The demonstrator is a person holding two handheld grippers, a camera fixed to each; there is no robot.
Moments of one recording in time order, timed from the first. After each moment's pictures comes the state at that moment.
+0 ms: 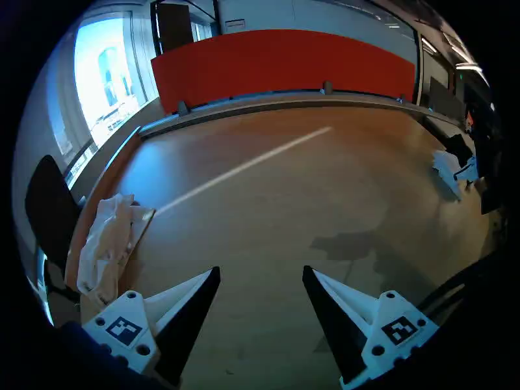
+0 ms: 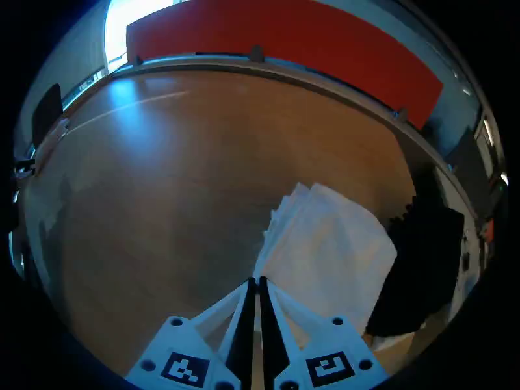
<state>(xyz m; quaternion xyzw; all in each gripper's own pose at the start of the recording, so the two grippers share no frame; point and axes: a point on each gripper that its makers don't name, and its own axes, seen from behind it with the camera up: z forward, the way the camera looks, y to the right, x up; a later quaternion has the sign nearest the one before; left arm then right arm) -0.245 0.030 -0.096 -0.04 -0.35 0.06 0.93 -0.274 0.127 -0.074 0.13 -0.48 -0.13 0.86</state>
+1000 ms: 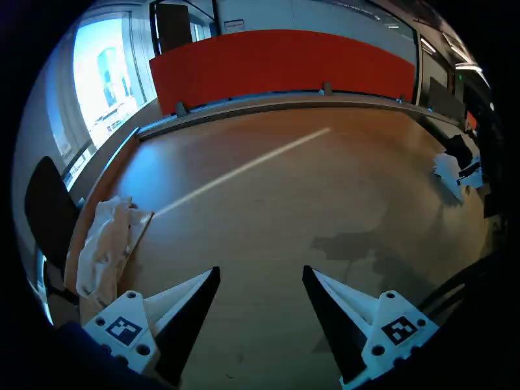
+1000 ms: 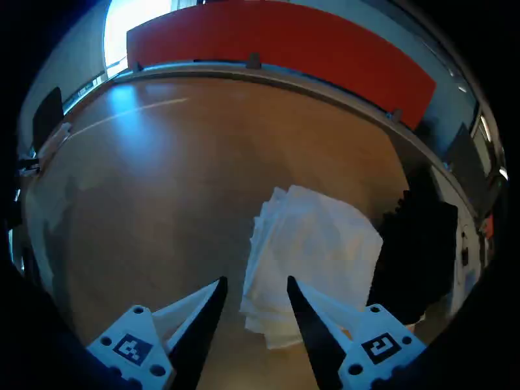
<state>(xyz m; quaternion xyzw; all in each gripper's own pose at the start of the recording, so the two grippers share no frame) -0.244 0.033 -0.090 -0.04 -0.35 0.06 0.93 -0.262 0.131 -0.084 0.12 -0.46 -0.12 0.87</state>
